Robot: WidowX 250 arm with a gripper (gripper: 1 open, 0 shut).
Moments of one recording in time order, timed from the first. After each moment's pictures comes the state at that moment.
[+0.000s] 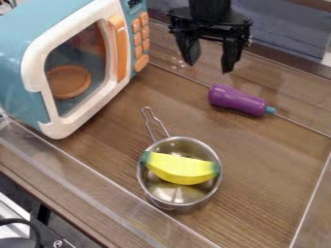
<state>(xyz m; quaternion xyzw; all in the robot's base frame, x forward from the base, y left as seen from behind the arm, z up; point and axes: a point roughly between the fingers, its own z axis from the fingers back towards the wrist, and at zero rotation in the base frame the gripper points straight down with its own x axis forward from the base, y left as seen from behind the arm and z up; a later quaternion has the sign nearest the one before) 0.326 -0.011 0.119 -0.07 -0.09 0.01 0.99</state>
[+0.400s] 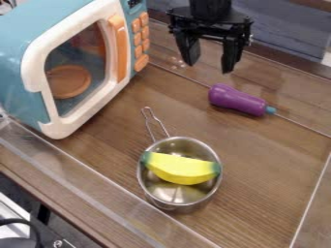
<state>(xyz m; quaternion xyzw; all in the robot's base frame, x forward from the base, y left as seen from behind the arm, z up) 0.323 -0.013 0.124 -0.07 -0.07 0.01 0.99</state>
